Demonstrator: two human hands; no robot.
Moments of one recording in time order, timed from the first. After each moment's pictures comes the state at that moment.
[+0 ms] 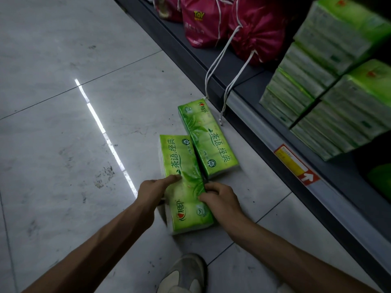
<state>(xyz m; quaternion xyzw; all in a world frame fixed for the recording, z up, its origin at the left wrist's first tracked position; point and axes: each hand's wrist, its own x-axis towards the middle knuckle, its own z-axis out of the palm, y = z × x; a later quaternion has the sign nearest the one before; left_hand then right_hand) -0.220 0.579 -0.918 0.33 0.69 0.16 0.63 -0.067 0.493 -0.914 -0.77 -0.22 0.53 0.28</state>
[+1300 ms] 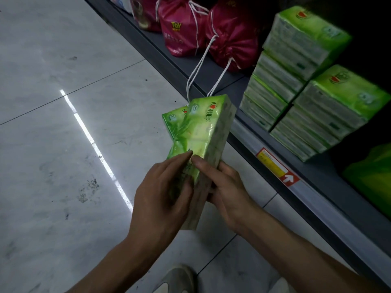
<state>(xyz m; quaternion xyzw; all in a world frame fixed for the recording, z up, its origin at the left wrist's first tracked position) -0.182 0.529 -0.835 0.76 0.45 0.32 0.35 -0.027 0.501 -0.858 -0.56 -0.18 0.60 0.54</state>
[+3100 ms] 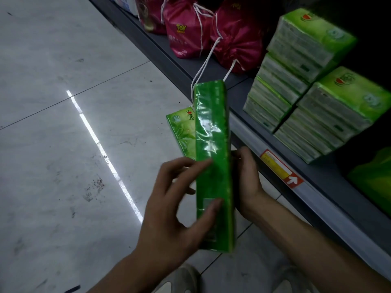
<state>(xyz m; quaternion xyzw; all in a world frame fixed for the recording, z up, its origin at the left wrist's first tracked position) -0.180 0.510 -0.820 0.78 0.33 0.39 0.36 -0.004 0.510 -0.854 -0.54 -0.12 0.60 0.58</state>
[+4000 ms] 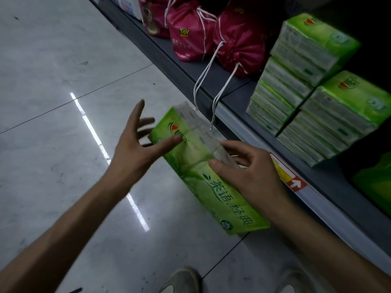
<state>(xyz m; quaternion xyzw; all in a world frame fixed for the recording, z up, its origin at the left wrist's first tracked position) -0.195 0.628 -0.808 0.62 0.50 0.31 0.51 0.011 0.500 -0.820 -0.66 -0.42 0.39 0.48</state>
